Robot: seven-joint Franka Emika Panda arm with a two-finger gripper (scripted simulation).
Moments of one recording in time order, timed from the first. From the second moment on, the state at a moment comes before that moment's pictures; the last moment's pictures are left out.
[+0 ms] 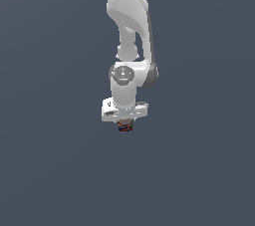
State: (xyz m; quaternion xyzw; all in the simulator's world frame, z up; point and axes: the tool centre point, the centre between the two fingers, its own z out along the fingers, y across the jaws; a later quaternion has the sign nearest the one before) arm 0.000 -0.013 0.059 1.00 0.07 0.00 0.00
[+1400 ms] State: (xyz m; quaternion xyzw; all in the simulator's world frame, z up) arm -0.108 0.152 0.085 1.00 0.08 0.00 0.00
